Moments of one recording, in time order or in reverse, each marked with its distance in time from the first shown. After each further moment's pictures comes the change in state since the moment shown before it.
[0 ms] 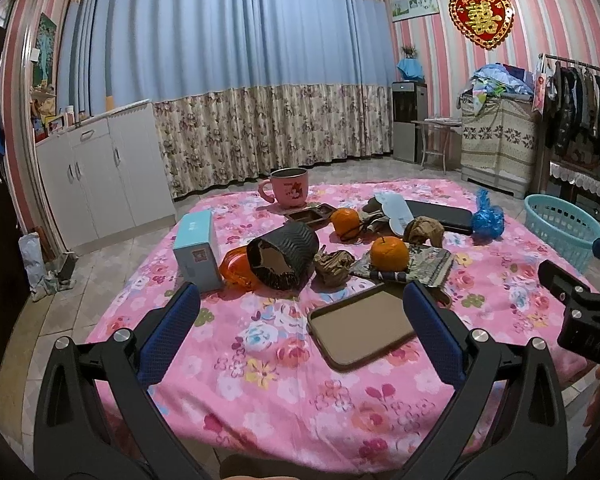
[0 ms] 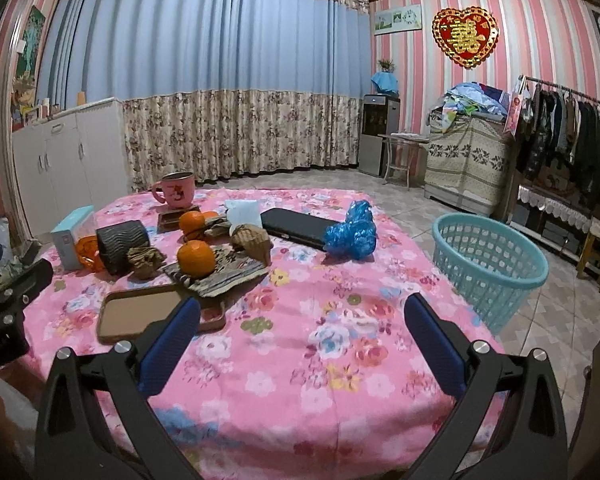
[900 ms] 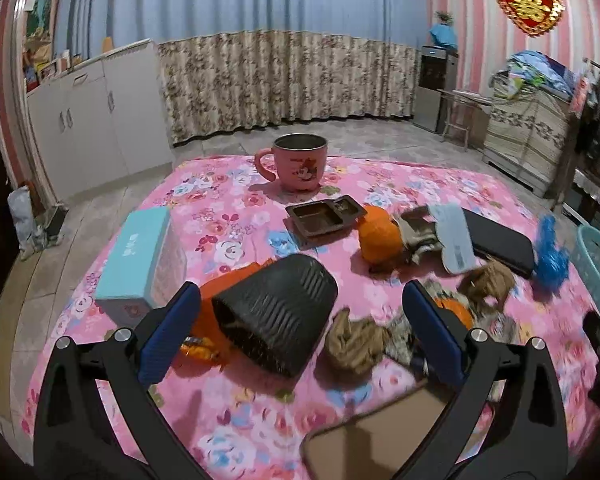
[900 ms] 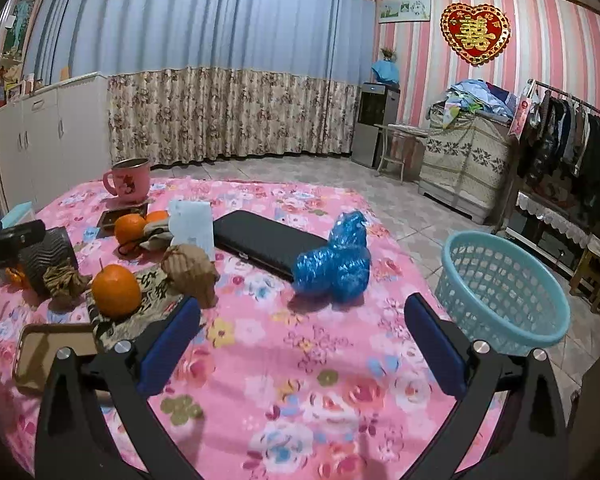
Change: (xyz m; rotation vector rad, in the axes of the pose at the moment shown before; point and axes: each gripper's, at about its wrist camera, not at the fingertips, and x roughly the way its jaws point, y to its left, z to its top) left arm 0.160 0.003 0.058 -0.119 0.206 0.034; right arm 0.104 -0.019 0.037 -0.039 0.054 -0.030
